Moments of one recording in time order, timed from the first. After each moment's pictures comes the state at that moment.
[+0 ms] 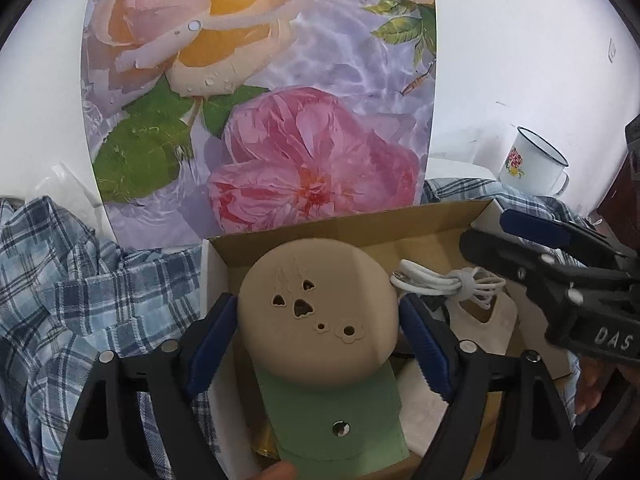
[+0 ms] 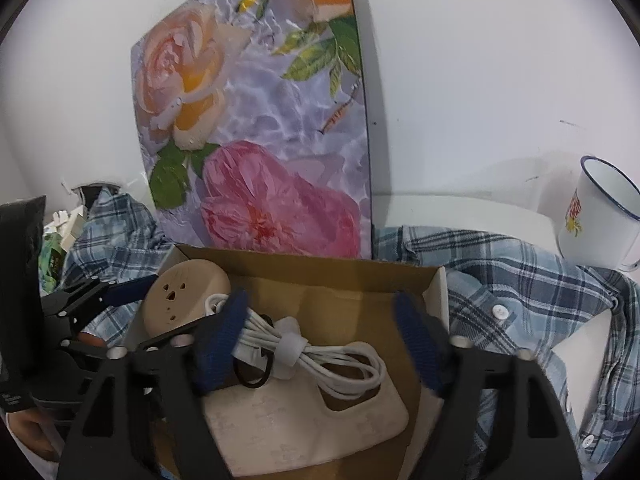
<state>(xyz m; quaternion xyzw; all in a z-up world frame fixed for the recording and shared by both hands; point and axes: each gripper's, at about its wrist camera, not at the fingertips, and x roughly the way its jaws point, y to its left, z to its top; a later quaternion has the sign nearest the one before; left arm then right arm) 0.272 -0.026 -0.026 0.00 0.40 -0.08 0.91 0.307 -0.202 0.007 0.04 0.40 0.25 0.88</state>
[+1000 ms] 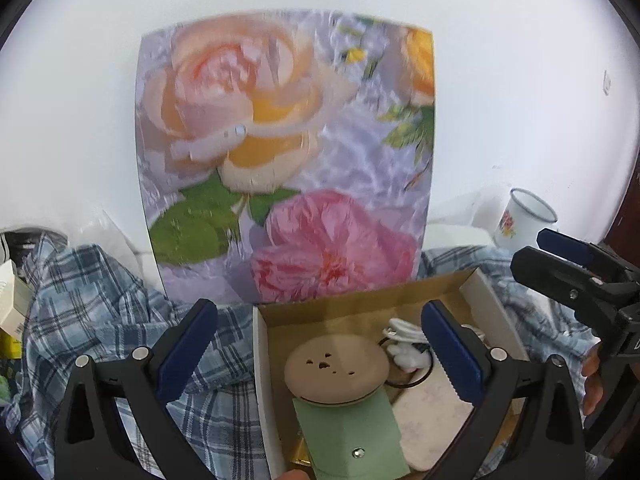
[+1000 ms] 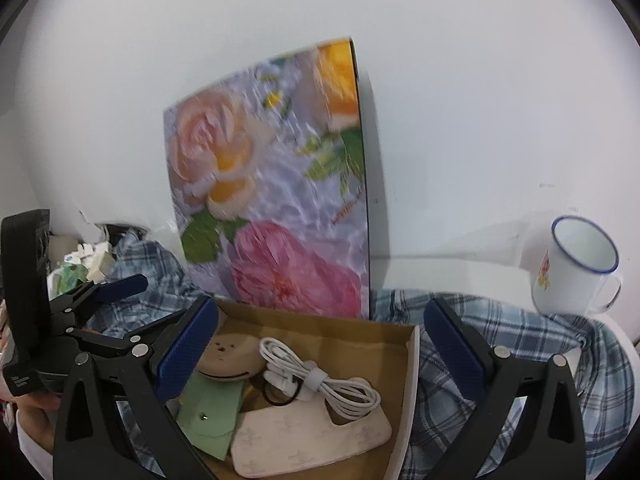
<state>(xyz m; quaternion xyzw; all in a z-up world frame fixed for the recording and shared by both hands) 0.244 -0.007 0.042 -0.01 0.30 -0.05 0.95 0.283 -0.224 0.077 0.06 0.31 0.27 0.91</state>
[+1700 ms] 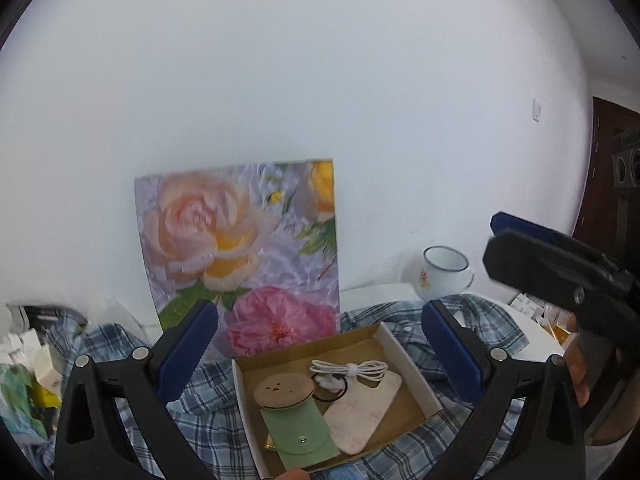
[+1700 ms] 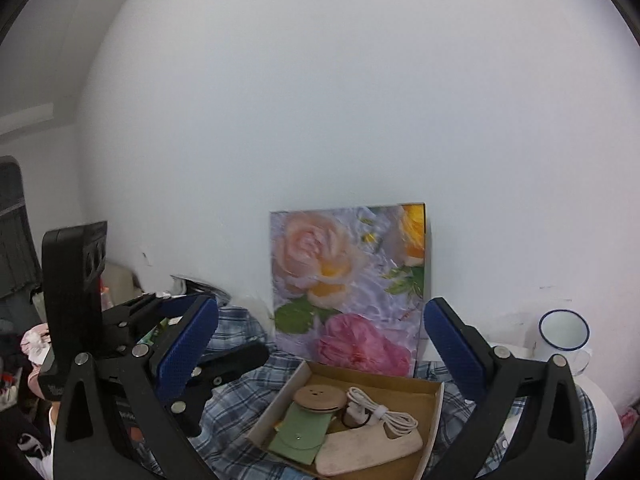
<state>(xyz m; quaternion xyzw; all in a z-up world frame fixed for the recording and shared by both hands) 0.138 -0.040 0.162 0.02 0.20 -0.13 0.97 0.177 -0.243 0.212 0.07 0.18 0.34 0.92</state>
